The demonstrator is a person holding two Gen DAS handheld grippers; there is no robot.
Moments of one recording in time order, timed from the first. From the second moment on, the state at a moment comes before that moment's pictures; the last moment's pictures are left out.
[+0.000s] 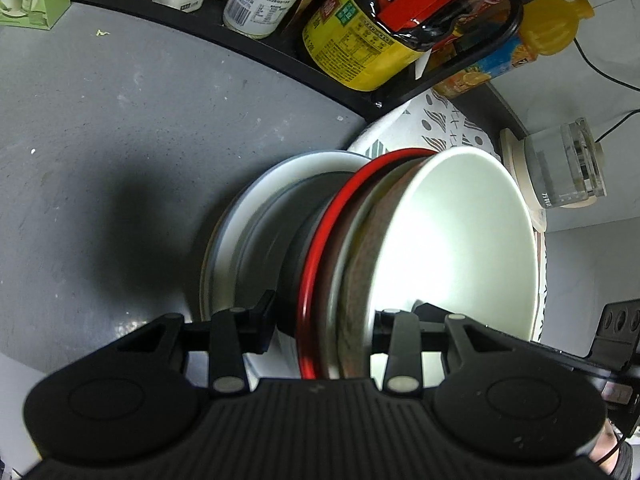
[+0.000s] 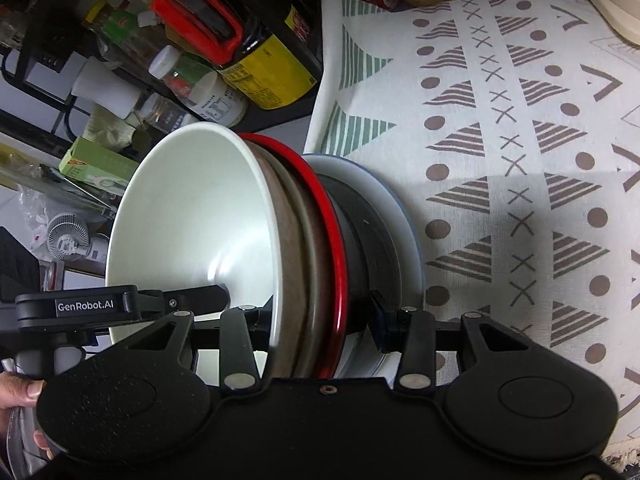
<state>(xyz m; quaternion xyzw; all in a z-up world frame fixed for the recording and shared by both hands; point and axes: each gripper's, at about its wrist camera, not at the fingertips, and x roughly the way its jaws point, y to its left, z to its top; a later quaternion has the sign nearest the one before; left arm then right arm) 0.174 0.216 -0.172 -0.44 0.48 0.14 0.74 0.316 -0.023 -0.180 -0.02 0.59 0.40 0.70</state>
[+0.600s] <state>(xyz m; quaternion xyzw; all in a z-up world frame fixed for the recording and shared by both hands) 0.174 0.226 -0.182 -0.45 0.48 0.14 0.74 0.313 -0.014 -0.191 -0.02 0.60 0.39 0.70</state>
